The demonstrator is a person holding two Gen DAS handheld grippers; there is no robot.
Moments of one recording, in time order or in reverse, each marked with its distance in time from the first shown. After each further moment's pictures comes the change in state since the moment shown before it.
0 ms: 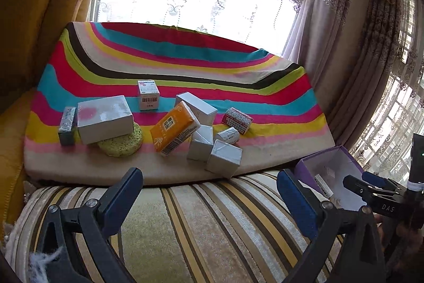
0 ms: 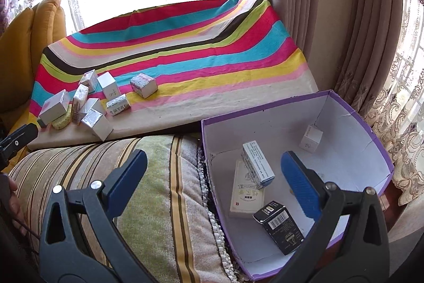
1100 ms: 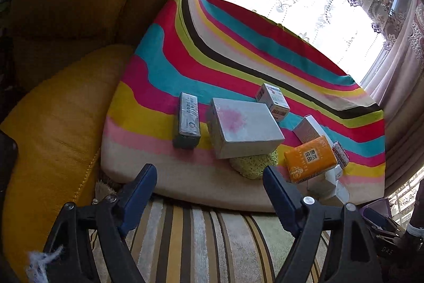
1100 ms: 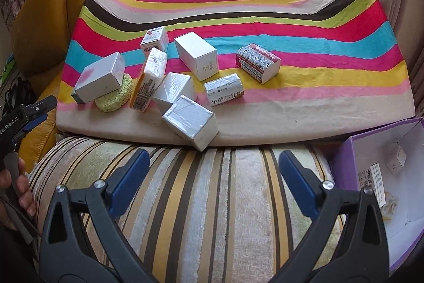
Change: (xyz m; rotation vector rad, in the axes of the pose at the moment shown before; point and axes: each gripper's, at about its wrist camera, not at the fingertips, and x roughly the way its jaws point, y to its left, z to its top) left arm 0.016 0.156 0.028 -0.304 0.087 0.273; right arm 0.092 0.151 0.030 -0.124 0.205 0.206
